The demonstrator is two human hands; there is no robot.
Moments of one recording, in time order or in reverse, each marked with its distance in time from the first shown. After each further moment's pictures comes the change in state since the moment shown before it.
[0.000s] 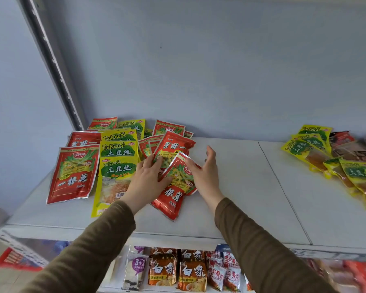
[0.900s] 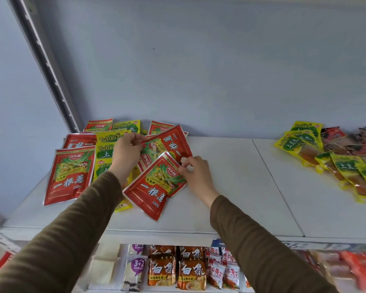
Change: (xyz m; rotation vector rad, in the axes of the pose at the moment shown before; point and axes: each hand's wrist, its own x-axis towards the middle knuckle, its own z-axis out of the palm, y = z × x) left_hand 0.029 -0.005 -0.054 -0.696 0.374 -0.157; right_hand -0.010 0.004 -0.002 -0.230 -0.173 -0.173
